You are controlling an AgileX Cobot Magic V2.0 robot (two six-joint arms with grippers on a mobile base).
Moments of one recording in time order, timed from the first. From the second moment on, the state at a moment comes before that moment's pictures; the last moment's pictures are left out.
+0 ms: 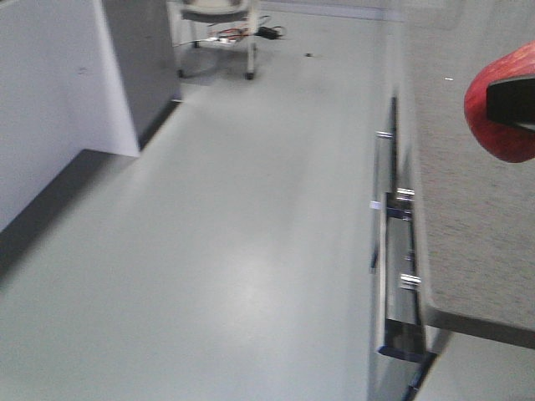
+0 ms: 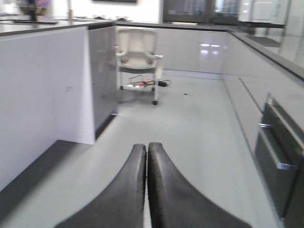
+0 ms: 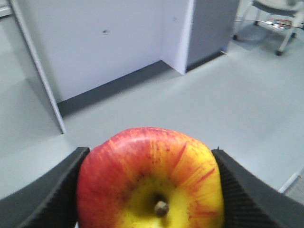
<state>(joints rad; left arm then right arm) -0.02 -0.01 0.03 0.01 0.13 -0.11 0.01 0.93 -1.36 0.63 1.10 -0.63</state>
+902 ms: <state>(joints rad) -0.02 -0.01 0.03 0.01 0.13 -0.11 0.01 0.93 -1.36 0.63 1.10 -0.63</state>
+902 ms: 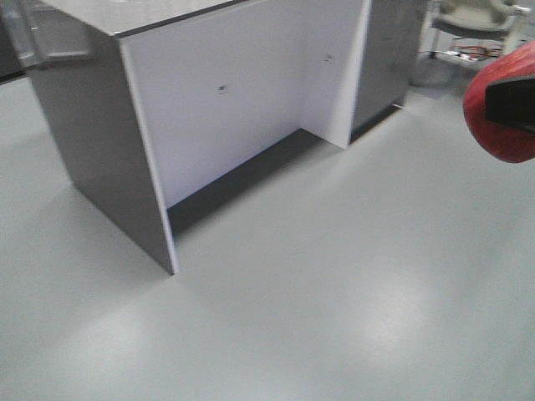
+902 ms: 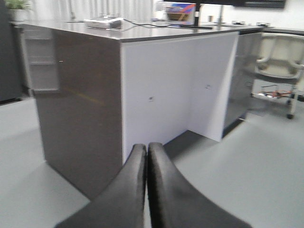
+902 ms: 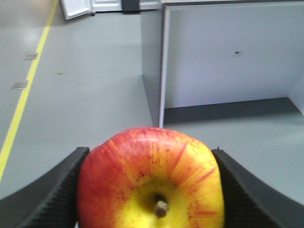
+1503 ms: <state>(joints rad) -0.02 -0.01 0.03 0.01 0.13 -0.11 0.01 0.93 -1.36 0.63 1.10 -0.63</state>
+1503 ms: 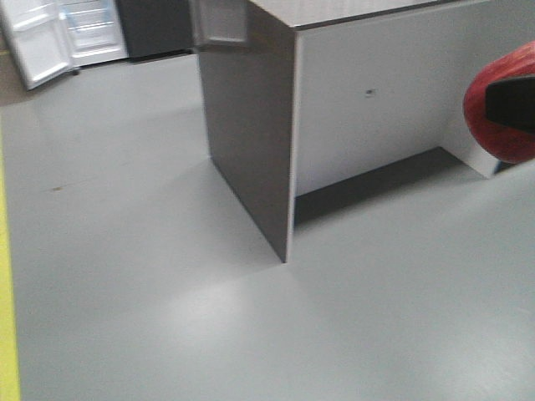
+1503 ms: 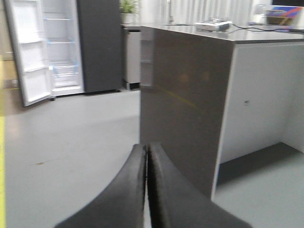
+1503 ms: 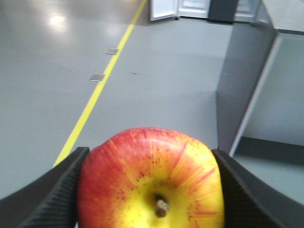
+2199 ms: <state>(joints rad) -0.02 -0.01 0.03 0.01 0.13 -0.11 0.01 0.93 -1.36 0.63 1.11 -0.63</state>
